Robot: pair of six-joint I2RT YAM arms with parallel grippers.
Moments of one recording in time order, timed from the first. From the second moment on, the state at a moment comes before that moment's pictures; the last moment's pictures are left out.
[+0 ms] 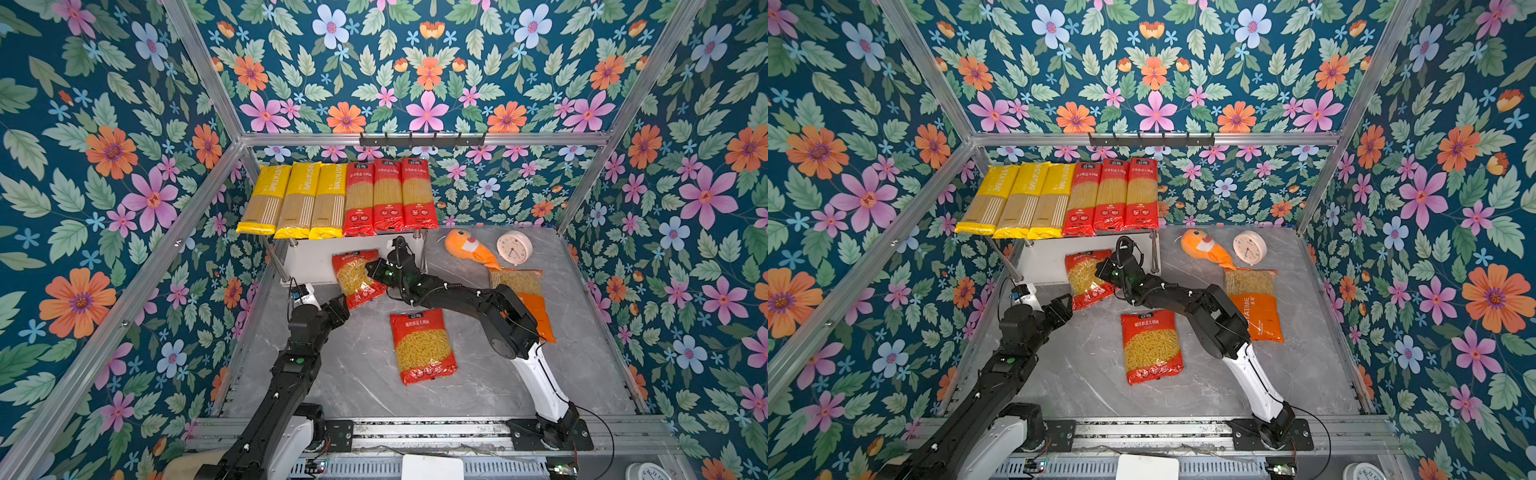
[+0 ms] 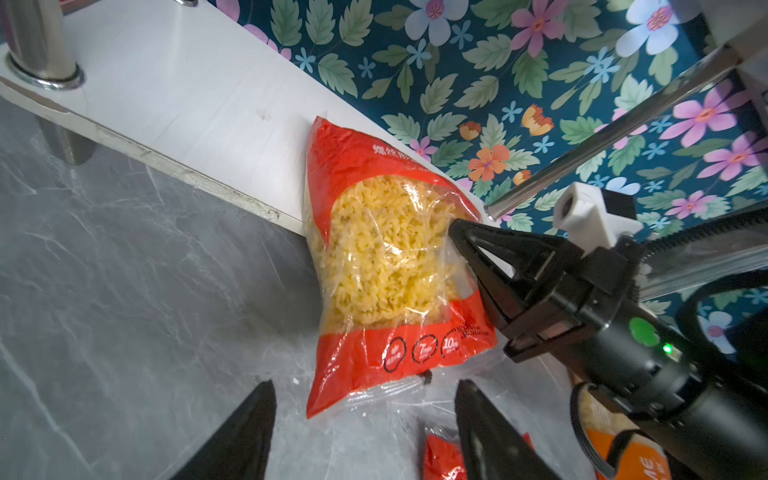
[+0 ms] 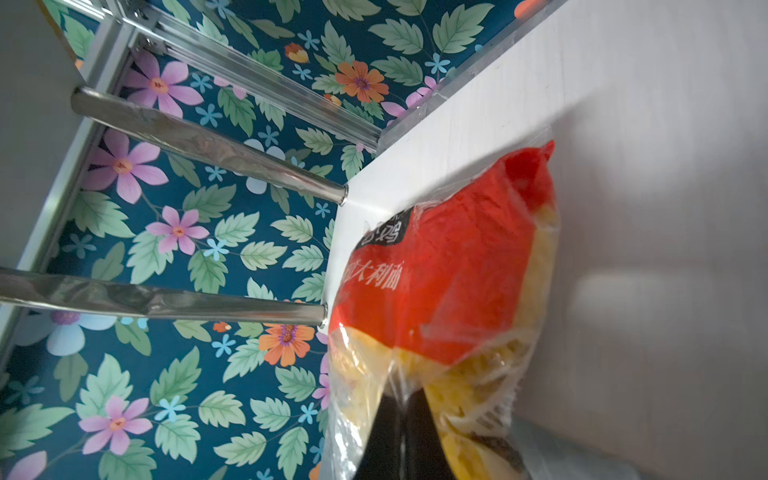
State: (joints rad) left arm -0.13 0.80 0.32 0.14 0.07 -0.68; right arm 0.80 2.31 1.76 0.26 -0.04 1.08
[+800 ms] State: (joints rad) left arm -0.01 0.79 0.21 0.33 0.09 -0.81; right arm 0.82 2.67 2.36 0.11 0.04 1.27
